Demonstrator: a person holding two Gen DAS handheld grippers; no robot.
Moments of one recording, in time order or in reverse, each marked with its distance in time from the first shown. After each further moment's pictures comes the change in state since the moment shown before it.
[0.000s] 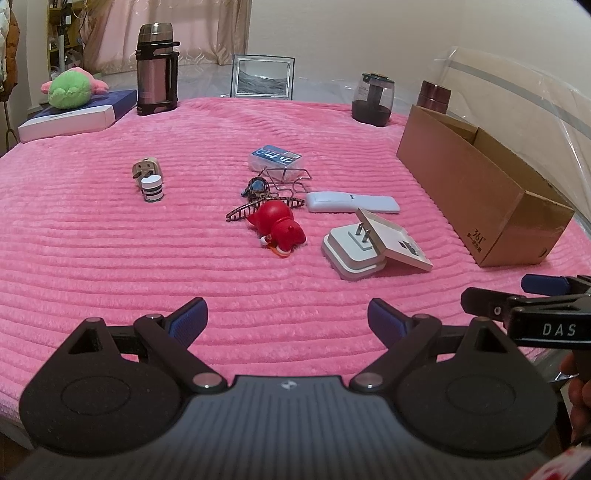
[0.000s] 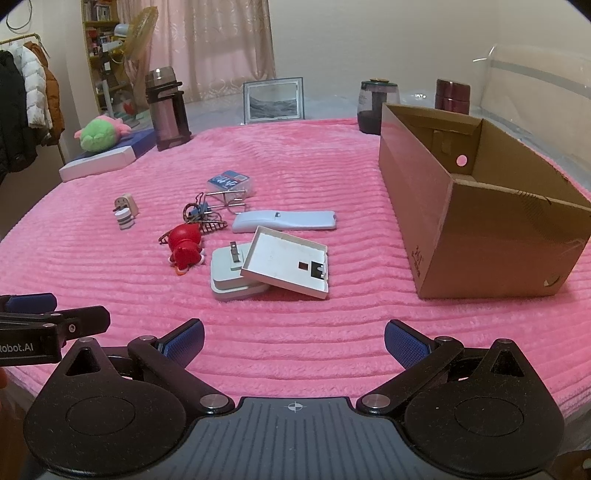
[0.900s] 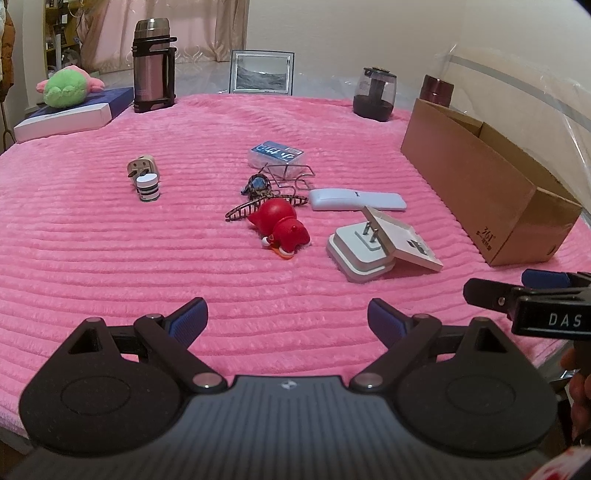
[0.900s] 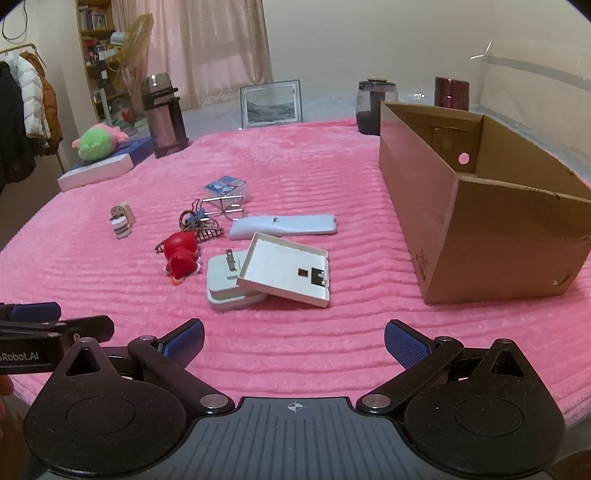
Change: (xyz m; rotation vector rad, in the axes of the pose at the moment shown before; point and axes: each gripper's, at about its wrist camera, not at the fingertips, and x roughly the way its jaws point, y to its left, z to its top) left arm 0.021 0.005 0.005 0.008 0.013 0.005; right arm 0.017 -0.005 0.004 0.029 -0.015 0.016
